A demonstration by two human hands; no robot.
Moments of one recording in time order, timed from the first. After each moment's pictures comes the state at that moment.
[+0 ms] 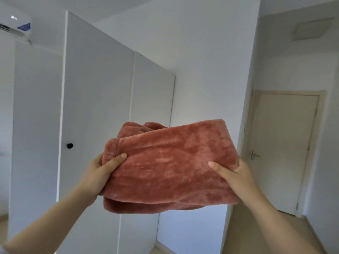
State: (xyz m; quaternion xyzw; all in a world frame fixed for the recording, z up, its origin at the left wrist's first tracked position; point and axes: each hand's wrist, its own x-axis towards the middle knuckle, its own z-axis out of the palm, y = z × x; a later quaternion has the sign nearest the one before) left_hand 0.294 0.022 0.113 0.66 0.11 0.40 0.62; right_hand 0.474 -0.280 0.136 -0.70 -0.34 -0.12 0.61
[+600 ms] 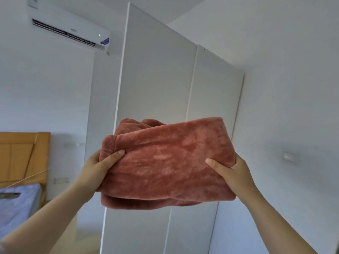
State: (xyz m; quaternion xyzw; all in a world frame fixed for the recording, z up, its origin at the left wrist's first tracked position) left_hand 0.303 0.208 0.106 0.61 0.26 0.52 0.53; right_hand 0.588 -0.004 0.142 -0.62 -0.48 -0.01 0.62
